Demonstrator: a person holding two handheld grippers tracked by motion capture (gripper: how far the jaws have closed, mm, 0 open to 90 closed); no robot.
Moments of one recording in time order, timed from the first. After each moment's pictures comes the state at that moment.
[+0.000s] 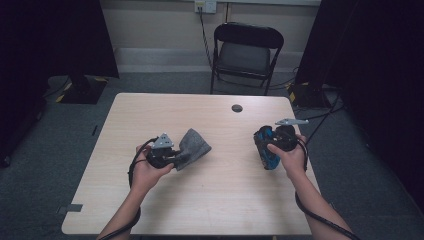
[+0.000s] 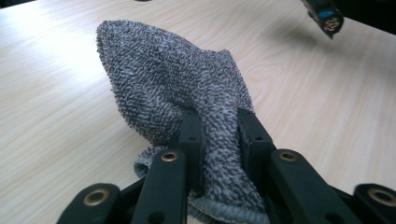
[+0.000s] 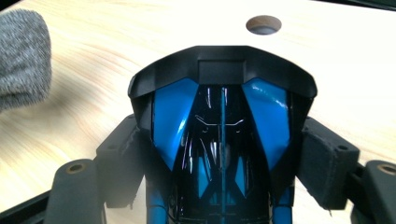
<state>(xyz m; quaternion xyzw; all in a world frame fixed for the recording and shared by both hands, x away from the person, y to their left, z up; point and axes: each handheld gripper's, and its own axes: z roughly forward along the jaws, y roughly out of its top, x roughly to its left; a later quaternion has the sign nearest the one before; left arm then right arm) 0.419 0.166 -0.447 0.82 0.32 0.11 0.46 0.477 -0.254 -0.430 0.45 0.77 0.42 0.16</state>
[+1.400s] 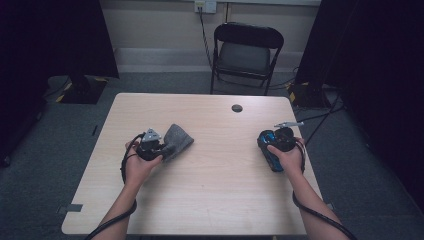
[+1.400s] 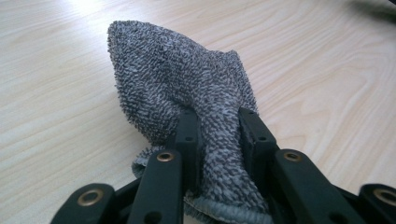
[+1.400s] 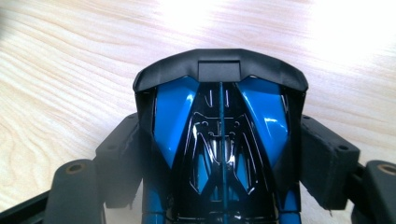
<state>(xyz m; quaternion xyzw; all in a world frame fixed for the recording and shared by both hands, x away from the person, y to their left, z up) 0.452 0.204 -0.475 0.80 0.39 0.16 0.43 0.501 -0.267 -0.470 0.50 0.77 0.36 0.17</state>
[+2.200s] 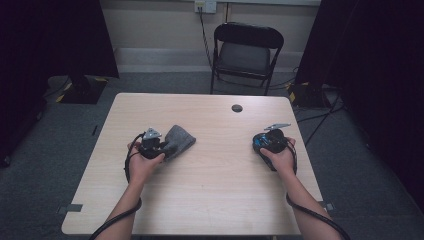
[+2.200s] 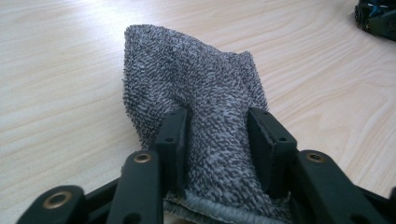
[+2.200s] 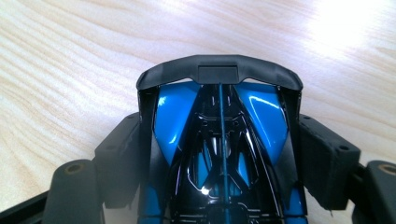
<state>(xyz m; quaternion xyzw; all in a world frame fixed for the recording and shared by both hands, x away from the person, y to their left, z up) 0.462 0.202 -0.486 0.78 0.43 0.15 0.44 0.512 -0.247 -0.491 0.47 0.81 0.30 0.19</state>
